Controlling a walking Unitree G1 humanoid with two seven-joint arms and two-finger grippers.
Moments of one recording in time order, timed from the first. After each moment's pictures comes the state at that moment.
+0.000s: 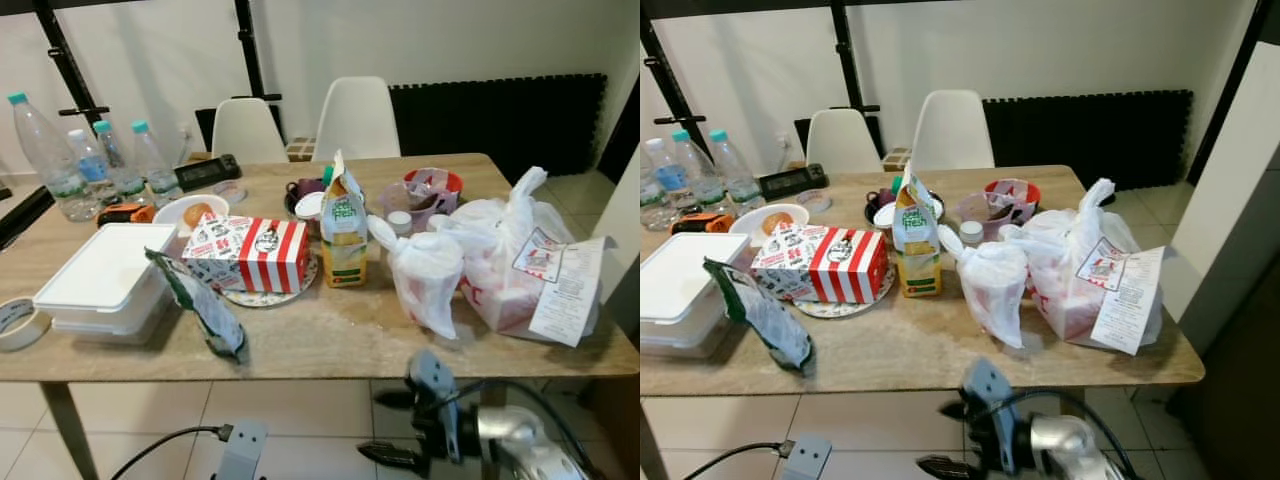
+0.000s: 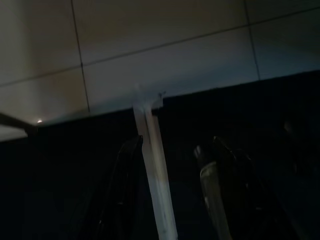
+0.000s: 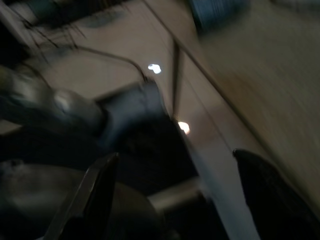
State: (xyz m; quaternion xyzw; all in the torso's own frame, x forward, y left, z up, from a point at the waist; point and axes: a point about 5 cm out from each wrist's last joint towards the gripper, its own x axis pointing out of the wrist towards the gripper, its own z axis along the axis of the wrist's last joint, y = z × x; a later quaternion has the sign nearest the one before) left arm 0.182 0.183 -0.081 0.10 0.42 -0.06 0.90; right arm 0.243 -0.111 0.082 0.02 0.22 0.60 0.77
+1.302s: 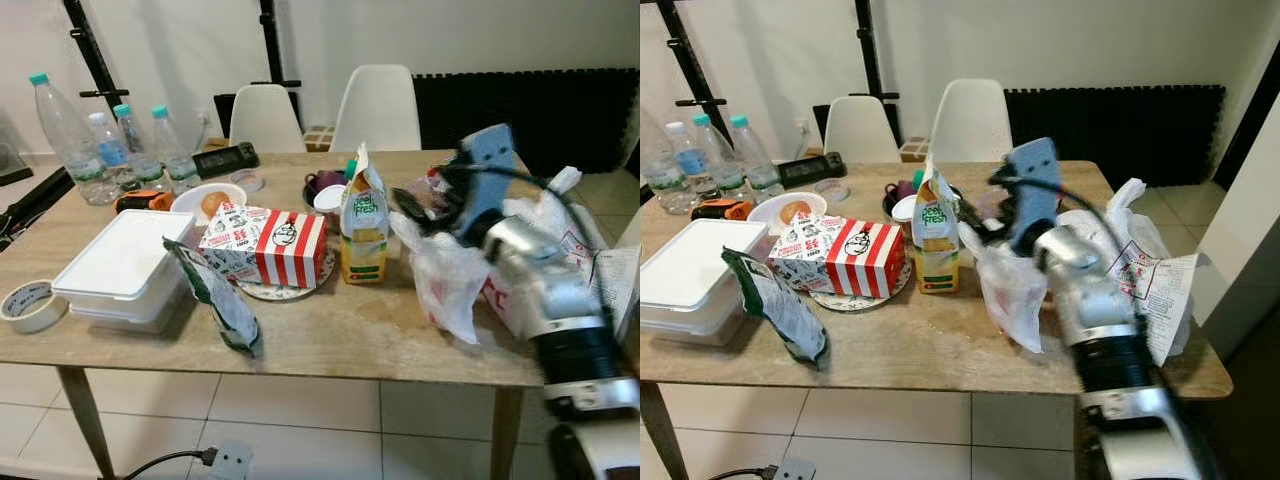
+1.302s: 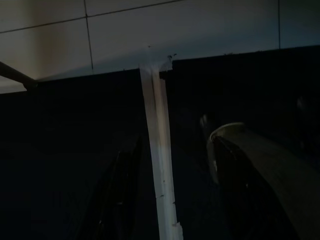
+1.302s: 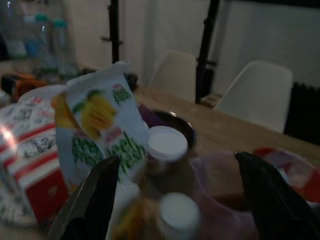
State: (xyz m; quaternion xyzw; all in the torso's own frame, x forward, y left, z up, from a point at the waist) left arm 0.162 0.196 -0.090 0.09 0.46 -0.03 0.88; right arm 0.370 -0.175 0.251 -0.07 0.04 0.23 0.97
